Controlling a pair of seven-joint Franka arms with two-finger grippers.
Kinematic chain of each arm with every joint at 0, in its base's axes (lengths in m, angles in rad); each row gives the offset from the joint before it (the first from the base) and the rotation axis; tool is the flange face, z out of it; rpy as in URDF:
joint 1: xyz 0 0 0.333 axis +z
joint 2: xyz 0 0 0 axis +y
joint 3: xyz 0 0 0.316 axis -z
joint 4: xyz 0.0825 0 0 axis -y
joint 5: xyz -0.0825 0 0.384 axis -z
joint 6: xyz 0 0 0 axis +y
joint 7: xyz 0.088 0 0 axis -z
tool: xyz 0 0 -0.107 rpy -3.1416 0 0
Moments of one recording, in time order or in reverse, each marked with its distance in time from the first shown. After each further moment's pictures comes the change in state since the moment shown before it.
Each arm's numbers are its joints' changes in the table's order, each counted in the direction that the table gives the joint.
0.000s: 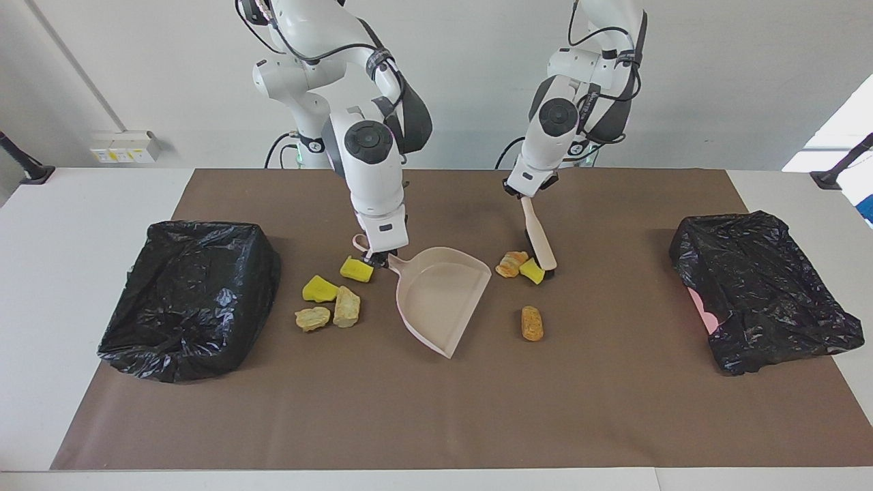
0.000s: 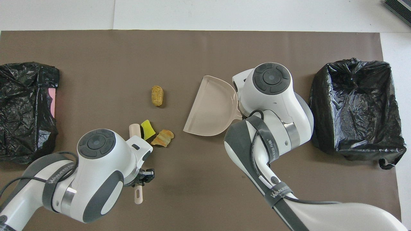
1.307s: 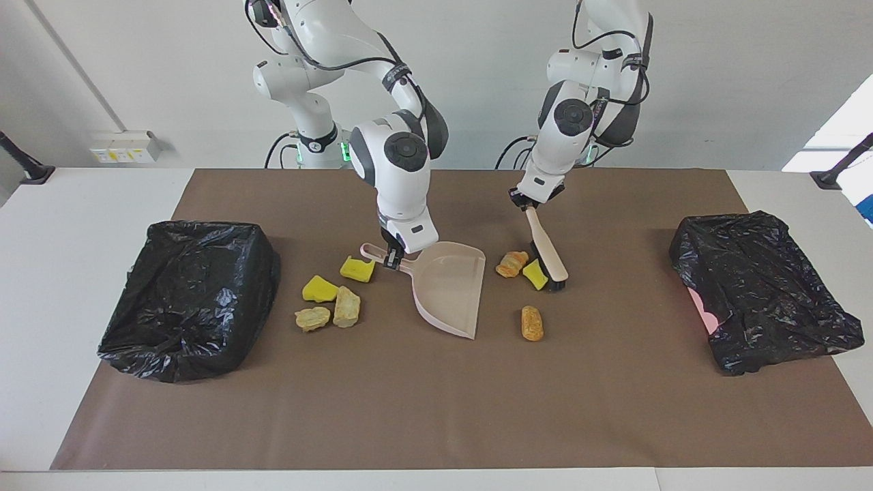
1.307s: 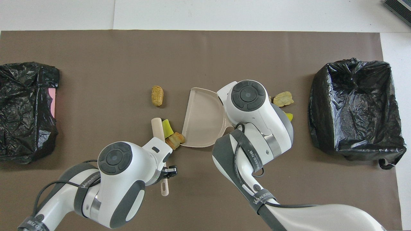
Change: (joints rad) left arm -0.118 0.068 0.028 -0.053 0.133 -0.349 -0.017; right arm 0.054 0.018 -0.001 -0.063 0.030 -0.077 -0.049
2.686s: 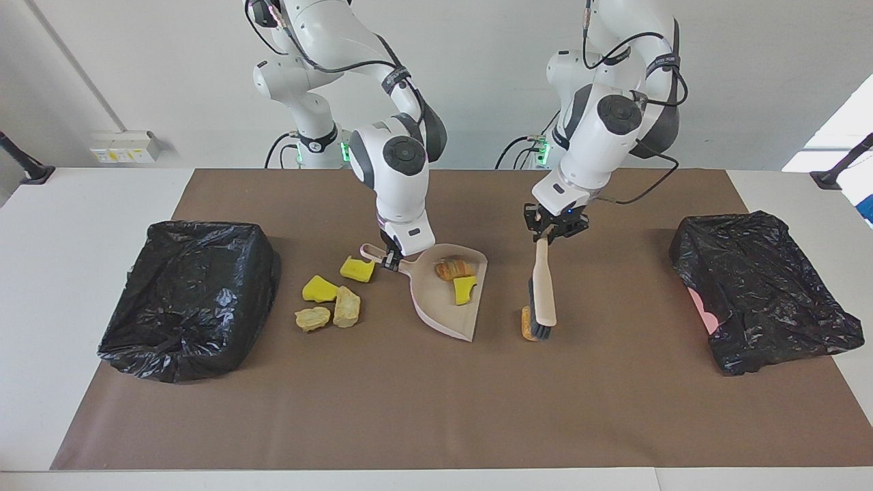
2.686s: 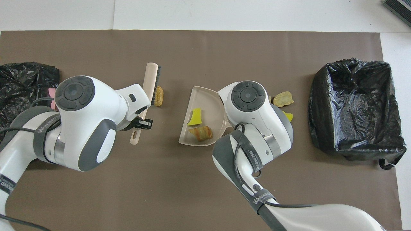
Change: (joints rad) left arm 0.216 0.200 -0.028 0.422 -0.236 0.156 0.471; right arm 0.000 0.000 -0.001 -0.008 -0.003 0.000 0.059
